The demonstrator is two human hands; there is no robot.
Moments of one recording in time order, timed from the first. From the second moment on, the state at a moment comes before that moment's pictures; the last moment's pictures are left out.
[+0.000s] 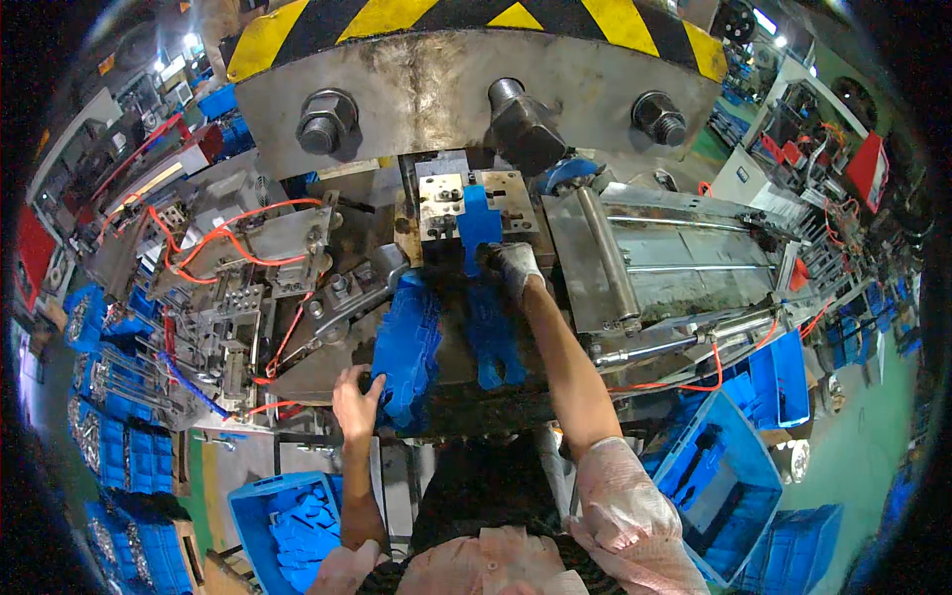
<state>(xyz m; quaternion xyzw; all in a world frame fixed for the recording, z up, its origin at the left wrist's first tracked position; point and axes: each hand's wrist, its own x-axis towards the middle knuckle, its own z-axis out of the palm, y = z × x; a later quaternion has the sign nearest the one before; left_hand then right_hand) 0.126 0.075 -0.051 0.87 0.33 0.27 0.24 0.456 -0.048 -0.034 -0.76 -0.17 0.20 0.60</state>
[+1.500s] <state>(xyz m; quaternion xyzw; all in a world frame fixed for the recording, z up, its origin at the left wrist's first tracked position) 0.123 0.065 -0.012 0.59 0.29 0.19 0.73 0.472 -0.044 -0.045 -0.79 -0.06 0.22 0.57</state>
